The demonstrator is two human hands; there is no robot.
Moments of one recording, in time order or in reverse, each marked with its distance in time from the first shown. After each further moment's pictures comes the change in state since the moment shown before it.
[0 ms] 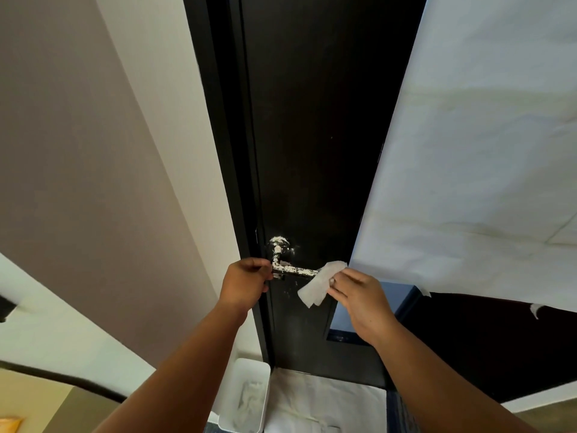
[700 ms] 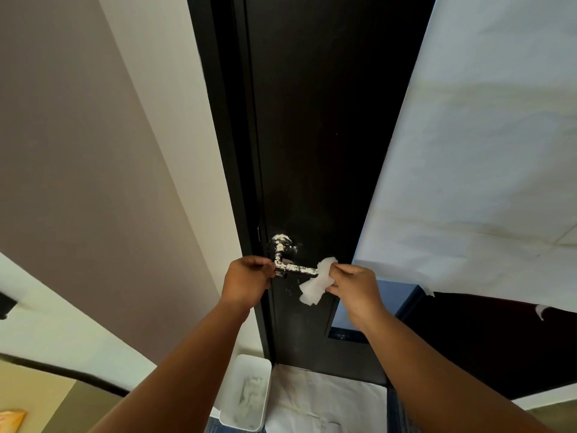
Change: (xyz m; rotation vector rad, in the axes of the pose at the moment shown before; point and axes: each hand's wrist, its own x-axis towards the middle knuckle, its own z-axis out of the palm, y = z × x) left_hand 0.001 0.001 0.002 0.044 0.021 -0.020; right_hand 0.027 0.012 0.012 -0.156 0.115 -0.045
